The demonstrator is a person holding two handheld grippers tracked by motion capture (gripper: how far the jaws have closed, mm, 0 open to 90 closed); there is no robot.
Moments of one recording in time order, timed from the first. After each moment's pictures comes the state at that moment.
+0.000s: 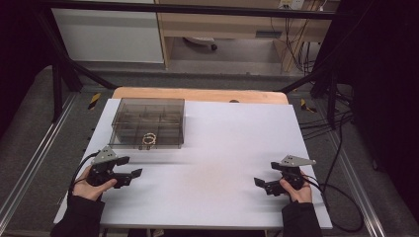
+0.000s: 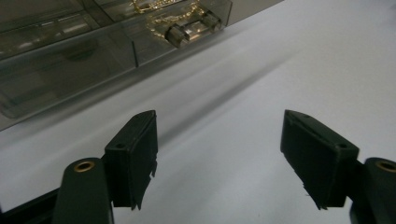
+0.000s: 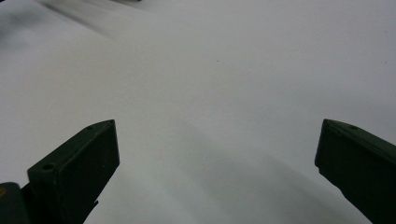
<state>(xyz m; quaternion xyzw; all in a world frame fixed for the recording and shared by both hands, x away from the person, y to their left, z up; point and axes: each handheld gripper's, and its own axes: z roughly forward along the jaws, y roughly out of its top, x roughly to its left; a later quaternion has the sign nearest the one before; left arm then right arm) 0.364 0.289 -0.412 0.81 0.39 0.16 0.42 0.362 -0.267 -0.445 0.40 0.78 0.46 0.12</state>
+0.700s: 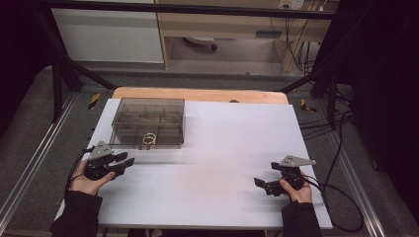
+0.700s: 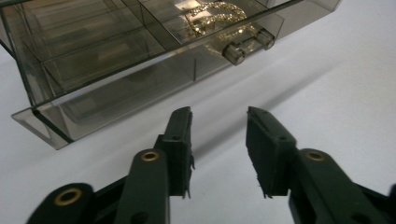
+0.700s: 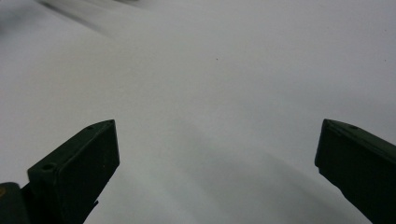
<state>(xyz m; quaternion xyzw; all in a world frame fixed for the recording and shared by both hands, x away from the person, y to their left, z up) 0.373 0.298 -0.406 0.79 0.41 0.21 0.40 0.362 -0.267 -0.445 0.41 0.78 0.45 0.12</state>
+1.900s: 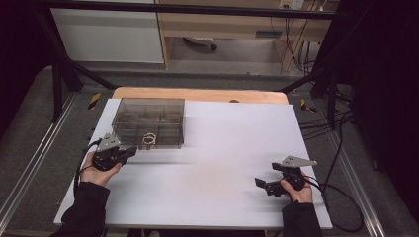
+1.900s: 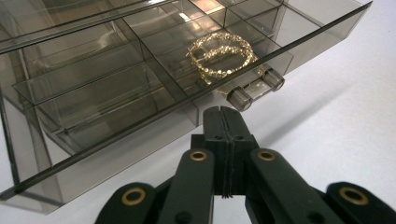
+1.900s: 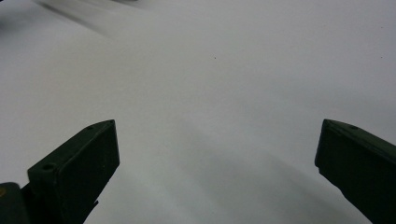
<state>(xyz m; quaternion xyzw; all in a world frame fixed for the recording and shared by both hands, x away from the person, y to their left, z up) 0.393 0.282 -0.401 0.79 0.40 0.22 0.41 0.361 -0.269 -0.446 0.41 0.78 0.46 0.12</state>
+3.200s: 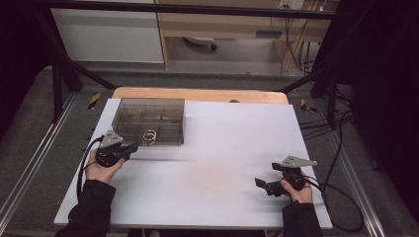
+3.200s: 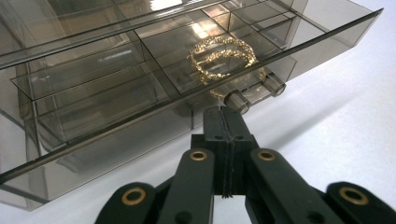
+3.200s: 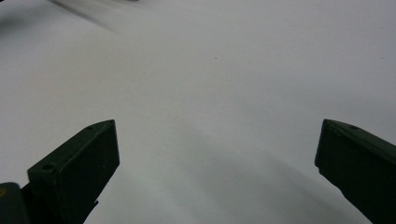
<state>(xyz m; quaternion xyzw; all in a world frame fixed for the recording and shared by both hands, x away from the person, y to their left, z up) 0.406 0.279 -0.404 0.78 0.41 0.23 0.41 0.360 -0.269 -0.445 0.41 0.78 0.46 0.12</state>
